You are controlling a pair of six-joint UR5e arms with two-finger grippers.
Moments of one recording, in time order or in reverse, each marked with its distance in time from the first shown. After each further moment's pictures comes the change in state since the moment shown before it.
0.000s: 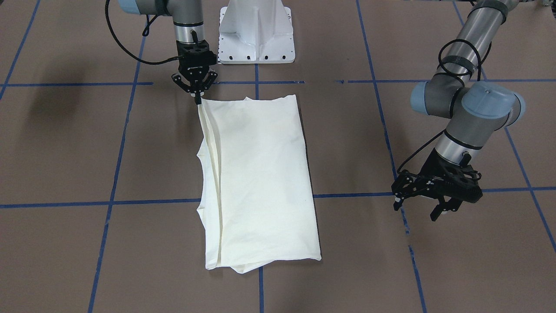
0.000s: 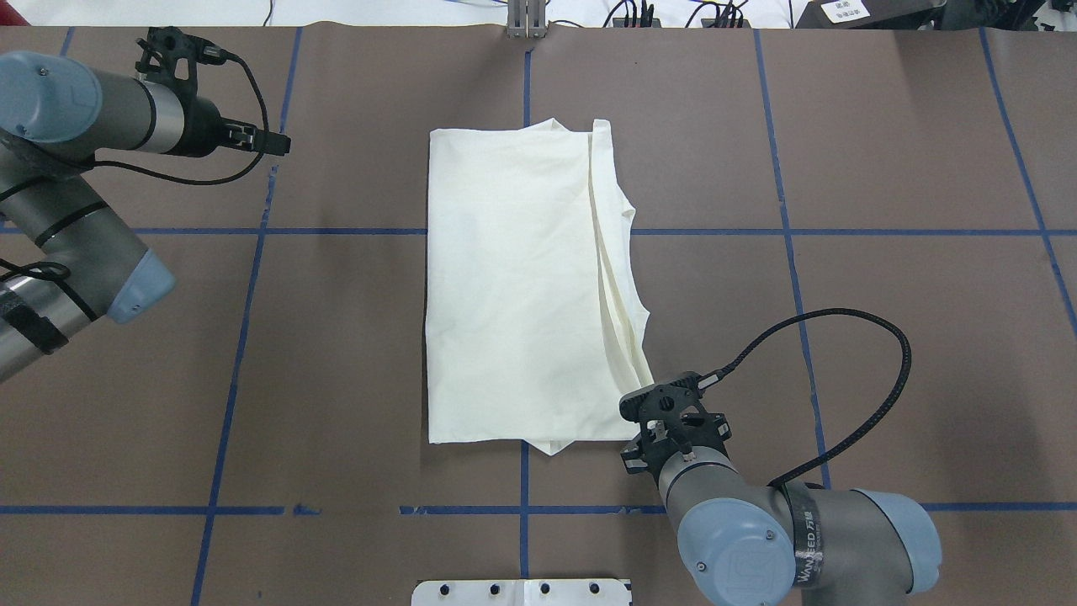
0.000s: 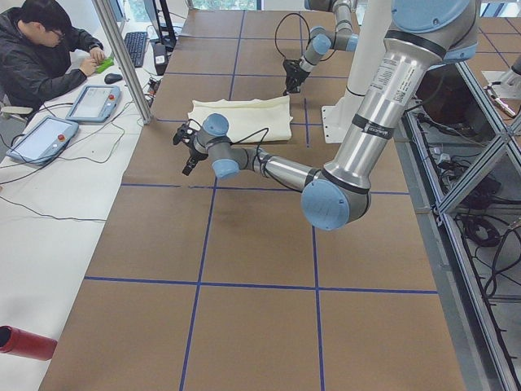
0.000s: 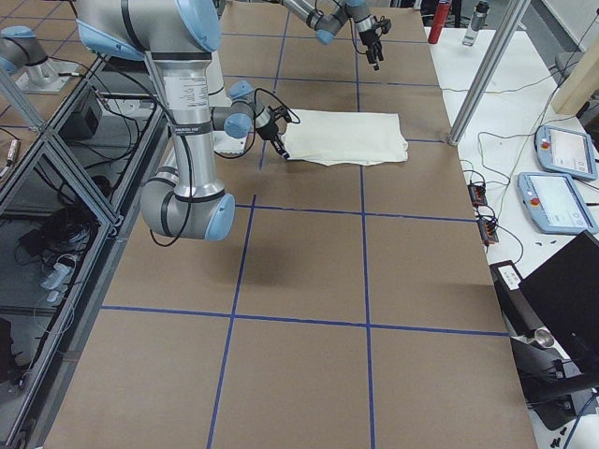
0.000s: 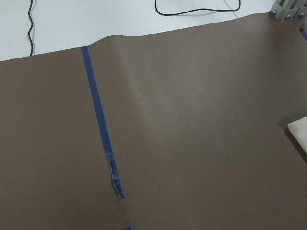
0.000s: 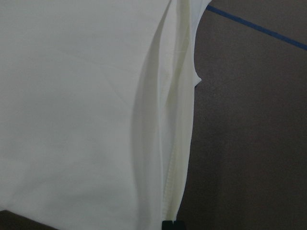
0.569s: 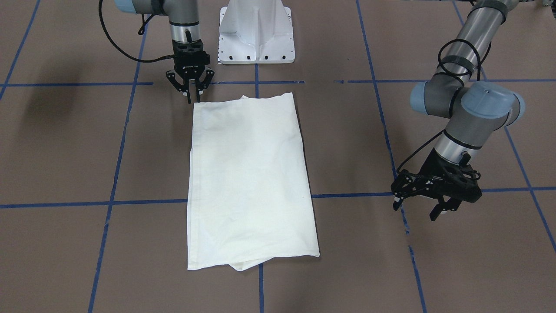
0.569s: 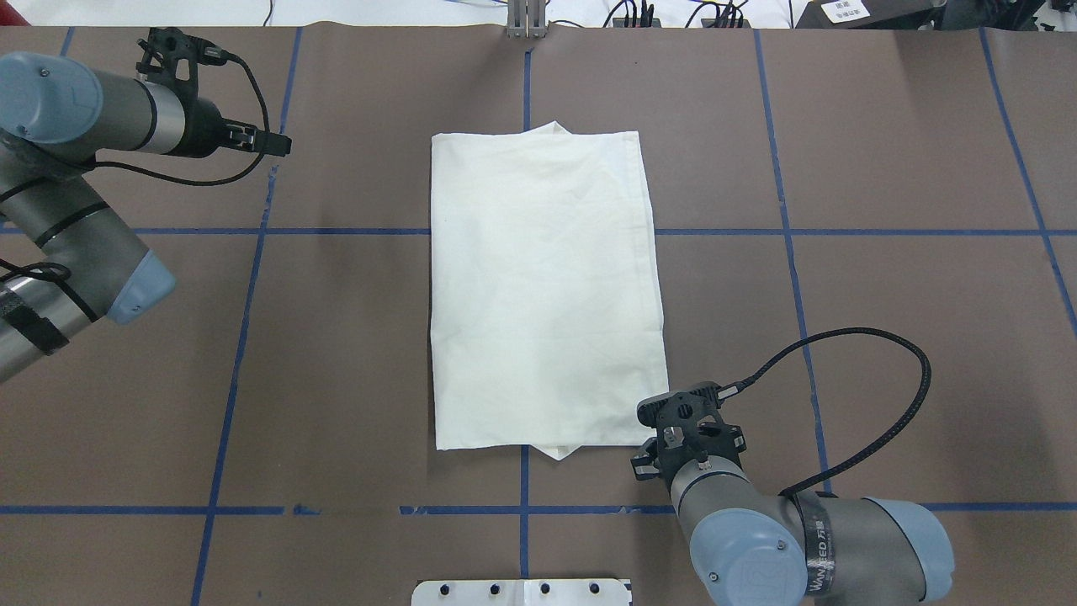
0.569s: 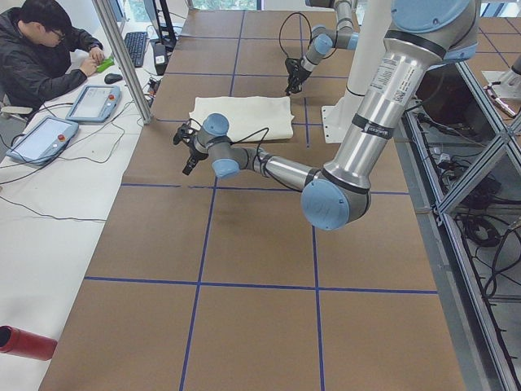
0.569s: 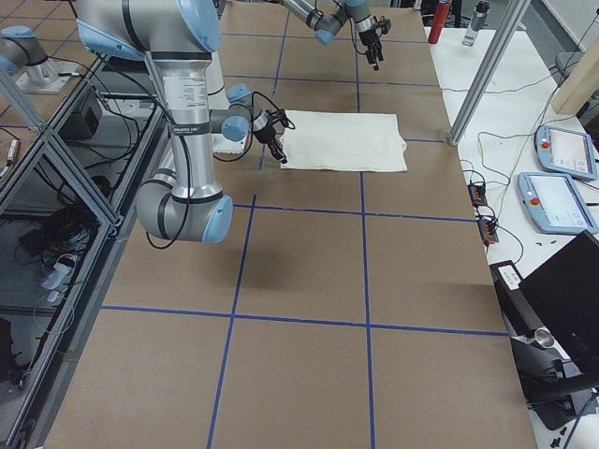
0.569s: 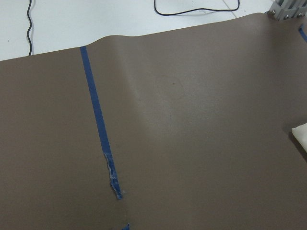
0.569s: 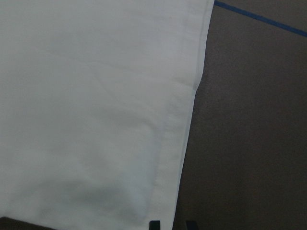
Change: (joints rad) left arm 0.002 0.000 -0.002 0.000 0.000 -0.001; right arm -0.010 -0.021 0.020 0.003 -0.003 0.064
